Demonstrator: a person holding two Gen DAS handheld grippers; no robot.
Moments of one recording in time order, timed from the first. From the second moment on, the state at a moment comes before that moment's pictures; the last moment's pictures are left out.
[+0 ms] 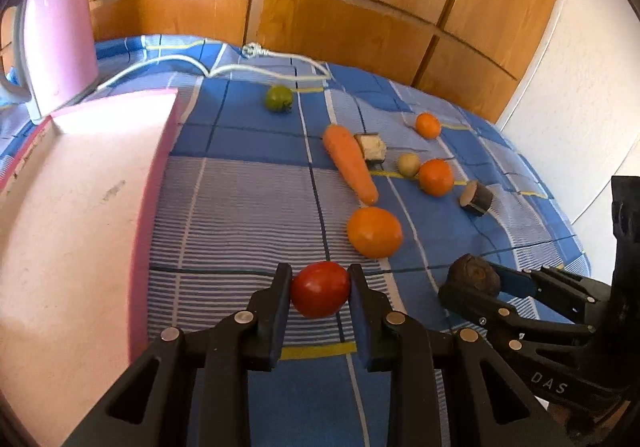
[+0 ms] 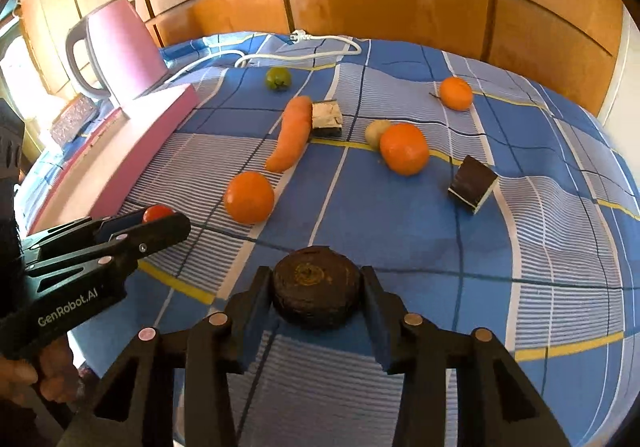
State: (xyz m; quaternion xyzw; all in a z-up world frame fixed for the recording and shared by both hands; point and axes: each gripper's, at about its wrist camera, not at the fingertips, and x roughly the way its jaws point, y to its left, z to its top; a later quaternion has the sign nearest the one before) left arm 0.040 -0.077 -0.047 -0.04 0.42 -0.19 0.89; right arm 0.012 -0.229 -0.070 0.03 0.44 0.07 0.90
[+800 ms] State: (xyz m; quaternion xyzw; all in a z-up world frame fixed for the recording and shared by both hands) left arm 0.038 0.064 -0.002 -0.10 0.36 0.01 0.93; right arm 0.051 -0.091 -0.016 -0.04 0.40 0.24 0.89
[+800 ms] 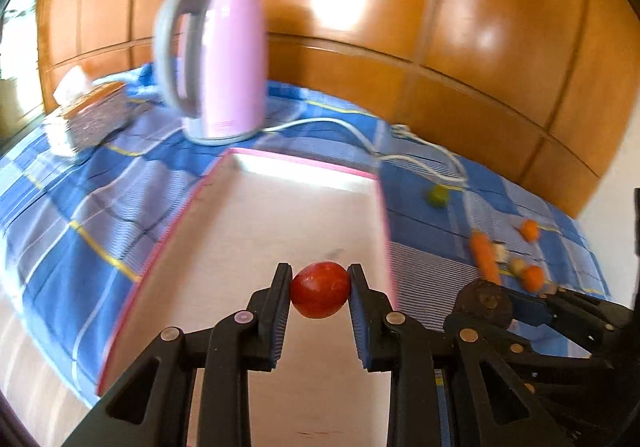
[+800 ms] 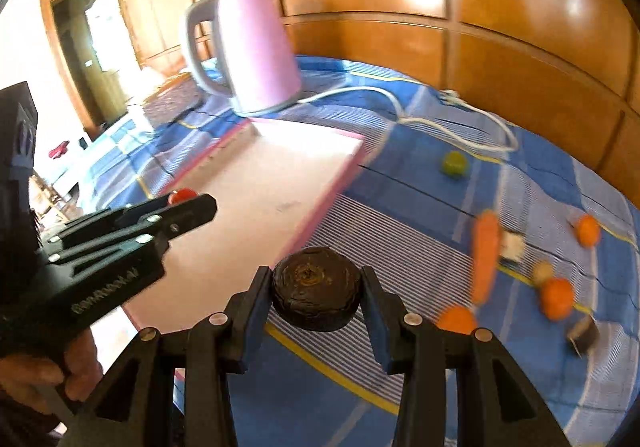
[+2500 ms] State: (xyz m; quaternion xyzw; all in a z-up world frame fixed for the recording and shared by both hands) left arm 0.024 0.013 -0.013 -0.06 0.39 -0.03 0.92; right arm 0.029 -0.159 -0.031 0.02 0.40 0.09 0.91
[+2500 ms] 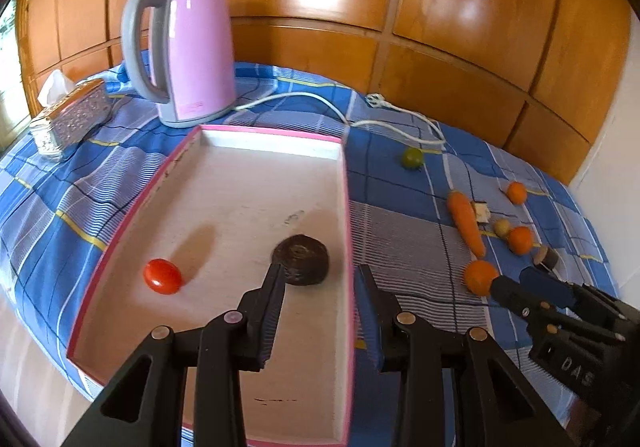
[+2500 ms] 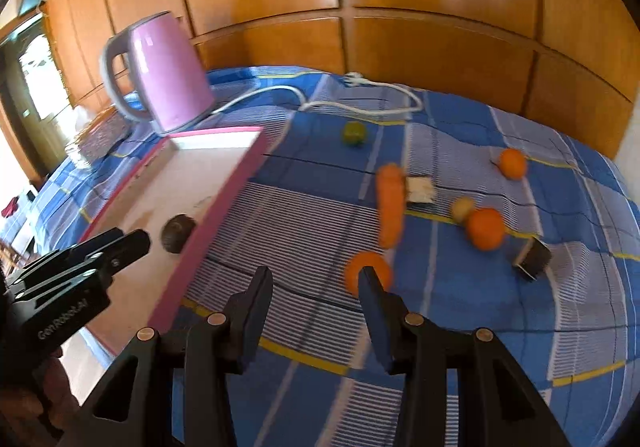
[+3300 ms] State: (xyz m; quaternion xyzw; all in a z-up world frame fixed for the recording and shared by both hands) left arm 0.036 -0.063 -0.029 -0.01 0.41 -0.14 0.90; right arm 0.017 -0.255 -0.060 0.08 0.42 -0.03 0.90
